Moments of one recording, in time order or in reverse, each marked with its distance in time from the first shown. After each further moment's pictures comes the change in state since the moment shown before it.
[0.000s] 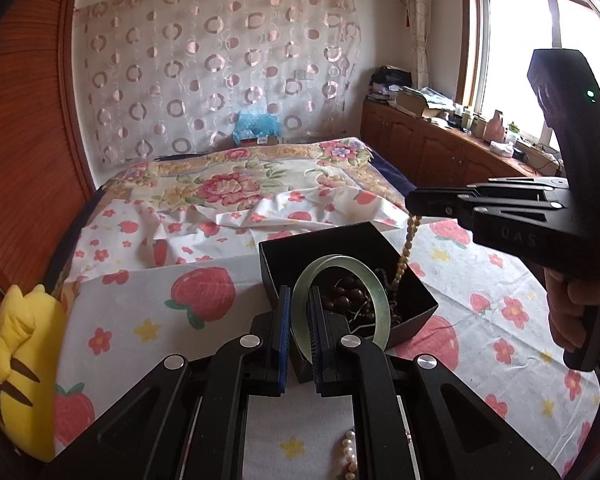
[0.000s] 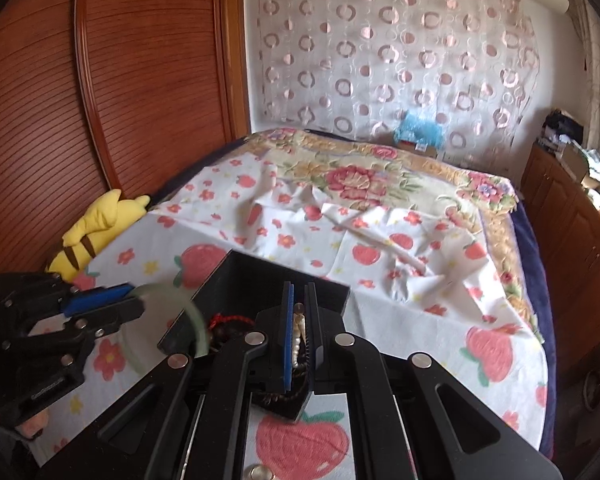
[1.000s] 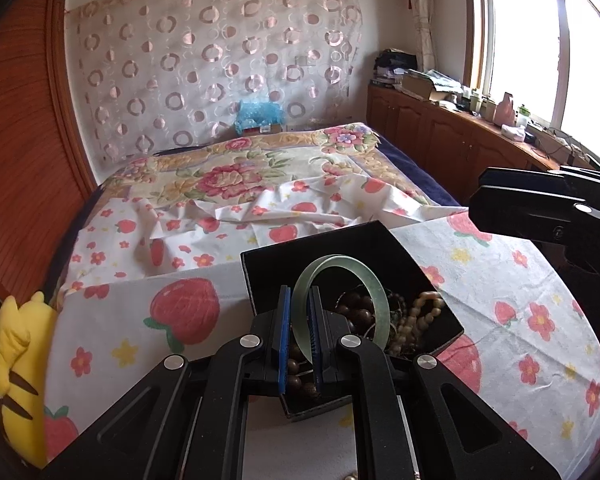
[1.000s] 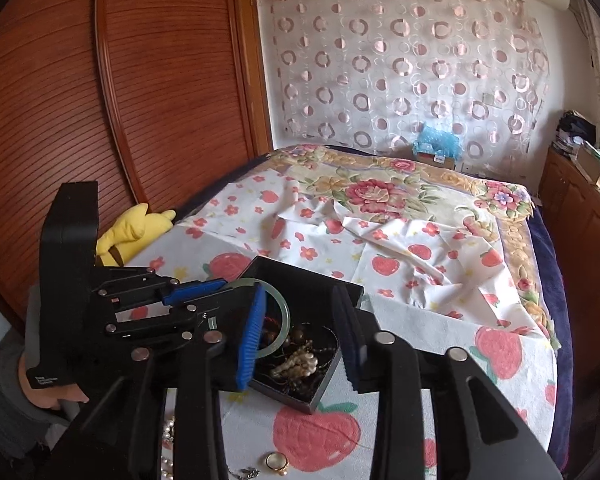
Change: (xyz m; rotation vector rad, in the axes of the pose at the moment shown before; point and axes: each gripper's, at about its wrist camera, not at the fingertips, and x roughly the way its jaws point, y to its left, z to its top) left arm 0.050 -0.012 0.014 0.028 0.047 0.036; right arm -0.034 -0.005 -0.004 0.009 -0.065 0.085
